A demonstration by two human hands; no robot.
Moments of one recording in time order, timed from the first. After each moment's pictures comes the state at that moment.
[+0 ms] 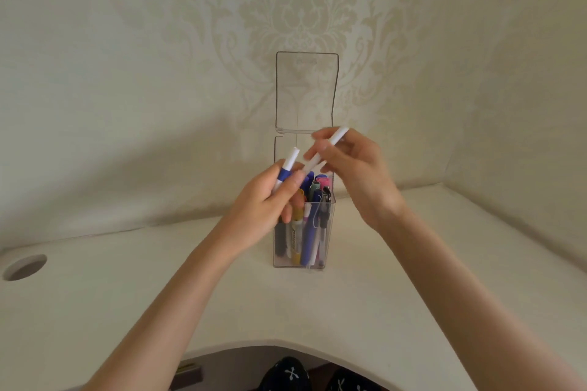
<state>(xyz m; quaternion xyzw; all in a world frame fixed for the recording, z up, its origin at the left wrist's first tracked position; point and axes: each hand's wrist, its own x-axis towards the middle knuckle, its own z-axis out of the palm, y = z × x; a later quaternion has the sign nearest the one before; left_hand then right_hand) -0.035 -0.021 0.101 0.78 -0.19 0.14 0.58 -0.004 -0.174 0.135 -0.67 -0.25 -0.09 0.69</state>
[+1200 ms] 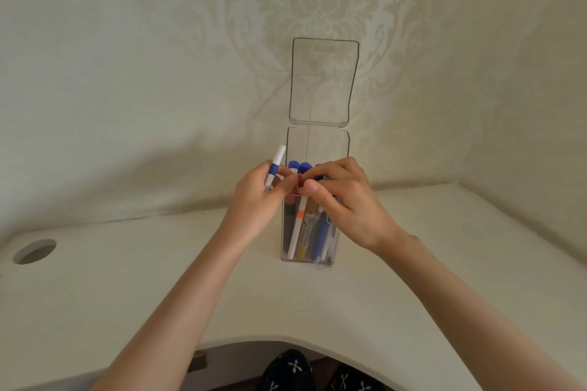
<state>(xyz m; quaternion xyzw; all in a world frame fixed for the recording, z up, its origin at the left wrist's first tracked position) -0.005 -0.007 0.076 0.81 -0.03 0.20 0.55 0.006 -0.168 0.082 -0.86 -0.35 -0.20 0.30</state>
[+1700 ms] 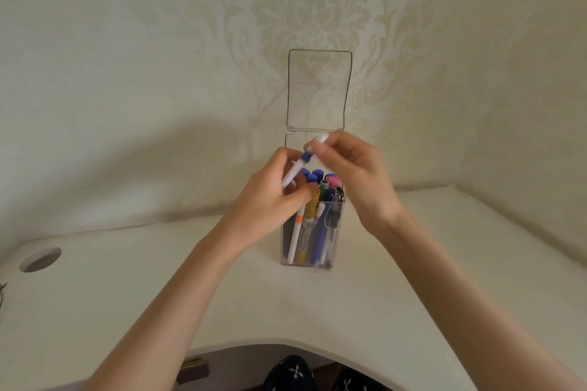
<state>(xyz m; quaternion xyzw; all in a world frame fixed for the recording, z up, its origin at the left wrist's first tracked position) -0.034 -0.016 0.111 0.83 -0.16 0.16 0.51 -0.006 -0.158 0.128 -0.71 -0.27 -0.12 0.64</state>
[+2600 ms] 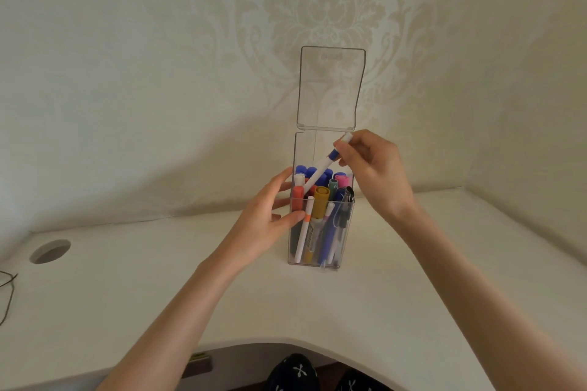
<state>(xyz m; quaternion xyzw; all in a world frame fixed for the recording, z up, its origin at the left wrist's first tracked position) -0.020 0.002 0.059 0.82 -0.12 0.11 0.55 0.019 -0.168 0.121 -0.79 -0.23 -0.20 0.54</state>
